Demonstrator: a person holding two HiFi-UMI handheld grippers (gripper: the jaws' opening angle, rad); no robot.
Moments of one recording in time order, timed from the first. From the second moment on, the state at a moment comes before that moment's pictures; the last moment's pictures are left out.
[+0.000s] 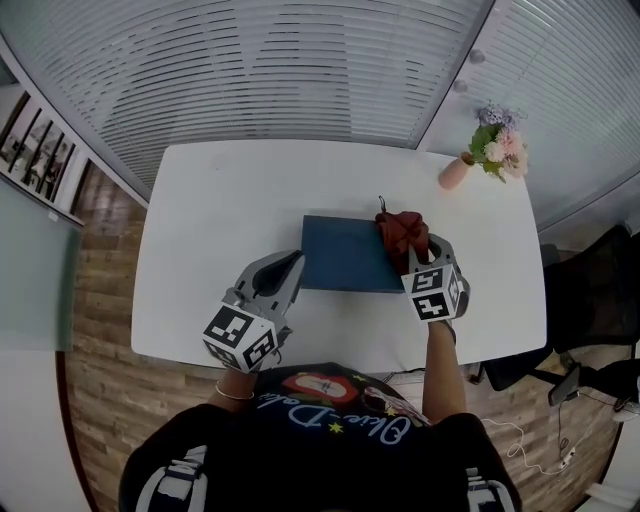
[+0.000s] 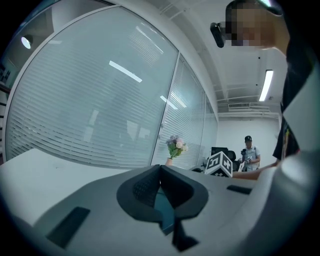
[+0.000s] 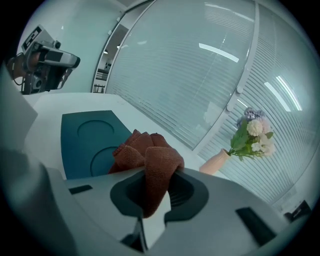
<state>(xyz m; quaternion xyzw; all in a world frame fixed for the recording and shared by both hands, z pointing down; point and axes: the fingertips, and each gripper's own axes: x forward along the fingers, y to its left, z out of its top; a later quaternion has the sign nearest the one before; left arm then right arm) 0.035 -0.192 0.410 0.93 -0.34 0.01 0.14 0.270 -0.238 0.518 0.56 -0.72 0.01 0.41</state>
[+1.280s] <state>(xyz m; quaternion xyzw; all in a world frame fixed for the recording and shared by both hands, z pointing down) -0.009 -0.179 0.411 0.91 -0.40 0.02 0.14 0.051 -0.219 0.487 0.39 -0.86 -0.07 0.31</state>
